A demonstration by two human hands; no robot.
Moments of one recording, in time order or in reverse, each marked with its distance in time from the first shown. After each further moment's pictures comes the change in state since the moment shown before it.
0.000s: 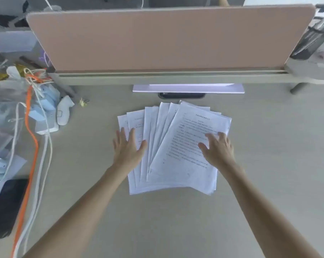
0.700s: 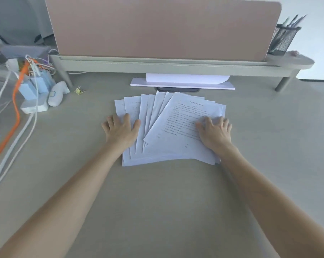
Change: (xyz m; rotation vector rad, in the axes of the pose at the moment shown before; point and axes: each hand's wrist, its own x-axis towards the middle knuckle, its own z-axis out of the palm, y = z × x) left_hand 0.010 -0.042 0.058 0.122 0.321 0.063; right_hand 0.012 0.029 0.080 -0.082 0.355 -0.047
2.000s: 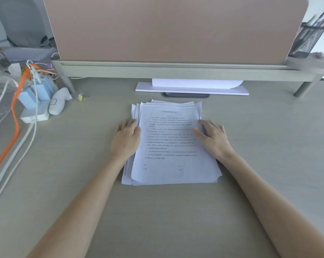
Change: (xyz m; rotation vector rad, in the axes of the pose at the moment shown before) left_hand 0.018 0.004 -0.008 -0.406 0.009 0.029; right_hand 0.009 -0.031 -0.012 0.380 -0.050 -0.291
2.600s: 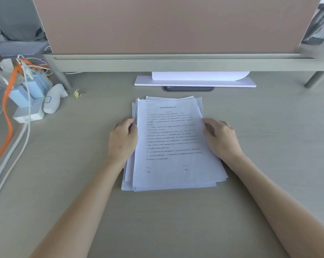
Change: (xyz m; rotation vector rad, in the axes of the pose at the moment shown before) left_hand -0.005 0.003 -0.006 -0.199 0.082 -0.082; right_hand 0.005 0.011 0.011 -0.023 0.151 -0.008
